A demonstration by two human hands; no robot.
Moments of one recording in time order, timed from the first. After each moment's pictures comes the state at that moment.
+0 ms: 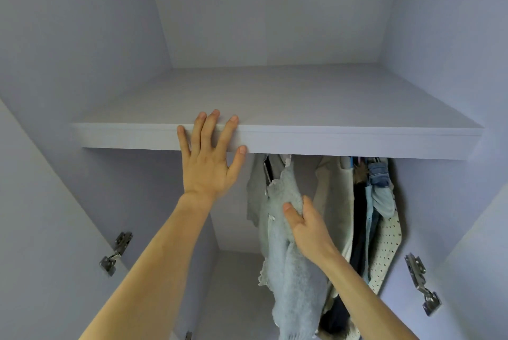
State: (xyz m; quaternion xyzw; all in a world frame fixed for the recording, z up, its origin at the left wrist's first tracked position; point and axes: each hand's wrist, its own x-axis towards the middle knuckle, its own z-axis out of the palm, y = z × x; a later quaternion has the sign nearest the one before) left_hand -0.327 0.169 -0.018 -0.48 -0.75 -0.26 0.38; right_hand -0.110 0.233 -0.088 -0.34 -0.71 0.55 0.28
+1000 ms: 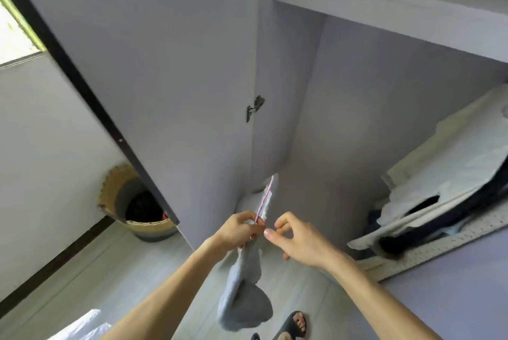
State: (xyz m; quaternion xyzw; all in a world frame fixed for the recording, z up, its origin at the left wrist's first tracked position) left_hand -0.208 -0.208 -0.229 -0.09 -0.78 -0.45 -0.43; right_hand -0.104 -0.047 -0.193 -0.17 -0.87 0.42 -0.18
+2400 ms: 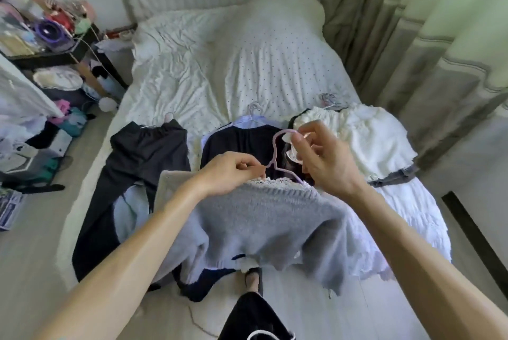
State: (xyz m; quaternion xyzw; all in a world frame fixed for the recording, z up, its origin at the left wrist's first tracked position) left_hand 0.414 -0.444 -0.139 0.68 -0.58 -0.40 0.22; right_hand 0.192 -0.514 -0.107 0.77 -0.40 0.32 -0.39
